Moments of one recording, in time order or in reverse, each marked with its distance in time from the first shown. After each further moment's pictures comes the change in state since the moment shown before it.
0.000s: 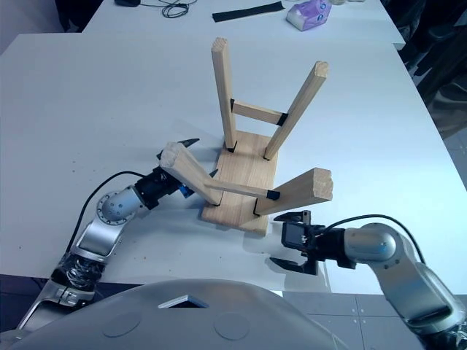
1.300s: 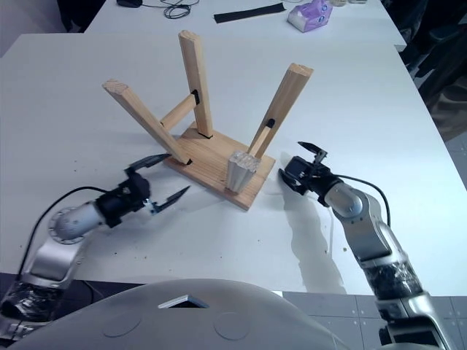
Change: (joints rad) left arm 0.252 0.241 0.265 -0.234 -0.255 0.201 -0.151; right arm -0.250 0.243 -0.033 0.421 -0.257 -0.210 -0.516
